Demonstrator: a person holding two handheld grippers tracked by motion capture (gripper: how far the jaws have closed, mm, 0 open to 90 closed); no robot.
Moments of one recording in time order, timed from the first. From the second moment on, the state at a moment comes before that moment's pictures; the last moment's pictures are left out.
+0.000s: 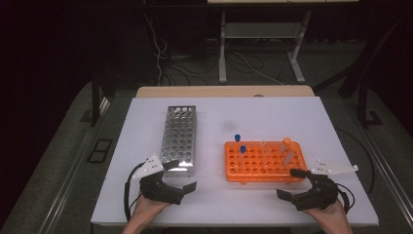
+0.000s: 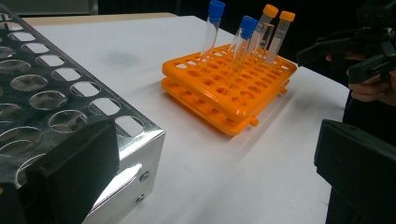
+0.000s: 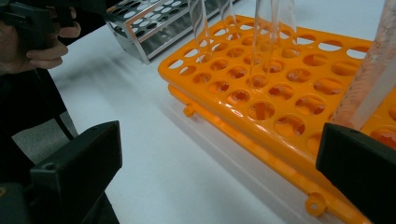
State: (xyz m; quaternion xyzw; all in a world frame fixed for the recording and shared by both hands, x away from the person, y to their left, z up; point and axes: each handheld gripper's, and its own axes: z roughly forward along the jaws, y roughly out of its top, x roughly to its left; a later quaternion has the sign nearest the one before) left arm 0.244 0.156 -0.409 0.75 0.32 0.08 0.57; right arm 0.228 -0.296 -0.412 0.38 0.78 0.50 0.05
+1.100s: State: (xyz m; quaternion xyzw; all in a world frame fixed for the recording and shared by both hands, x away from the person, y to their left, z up) left arm 0.246 0.156 -0.411 0.77 0.31 0.08 0.56; right arm 0.229 -0.308 -0.405 0.40 0.78 0.47 0.04
